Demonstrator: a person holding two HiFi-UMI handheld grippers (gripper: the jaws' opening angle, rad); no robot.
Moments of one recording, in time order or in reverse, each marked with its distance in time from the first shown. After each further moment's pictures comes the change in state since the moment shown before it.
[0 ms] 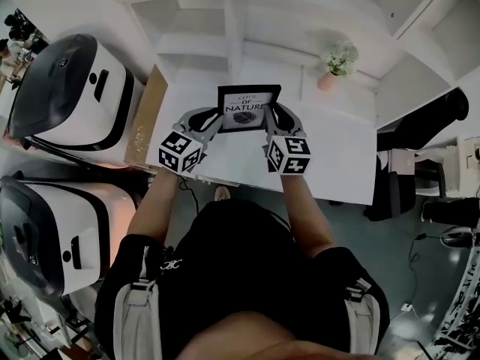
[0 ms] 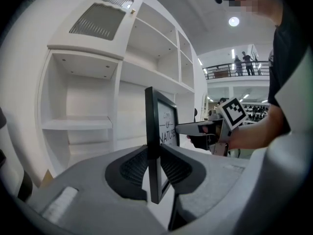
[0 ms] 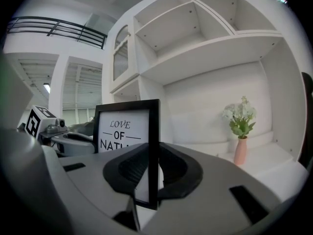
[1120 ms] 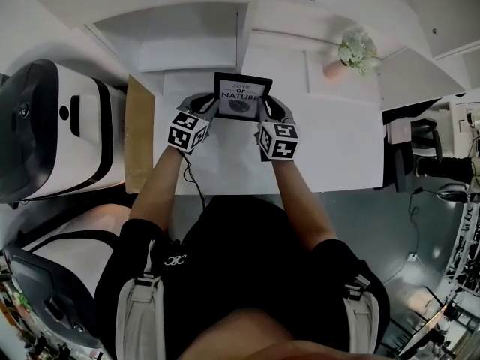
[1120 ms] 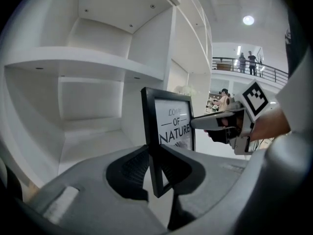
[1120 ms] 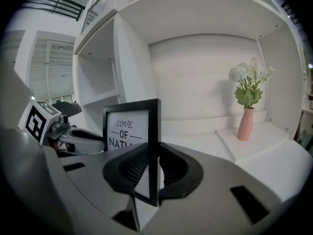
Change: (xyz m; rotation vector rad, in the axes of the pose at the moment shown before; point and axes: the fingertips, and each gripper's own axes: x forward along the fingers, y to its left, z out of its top) left arm 0.104 0.159 -0.102 -0.059 0.212 -0.103; right arm 0.142 -0.017 -0.090 0.071 0.228 -0.257
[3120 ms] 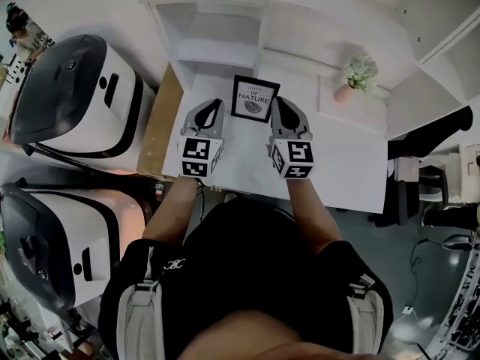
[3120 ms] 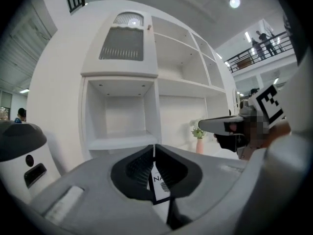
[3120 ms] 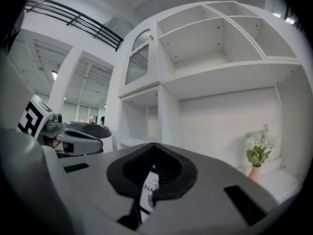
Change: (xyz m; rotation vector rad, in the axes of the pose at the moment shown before) left arm -0.154 -0.087 0.097 0.061 -0.311 0.490; right arm -0.139 0.061 0.112 -0.217 -0.395 0.228
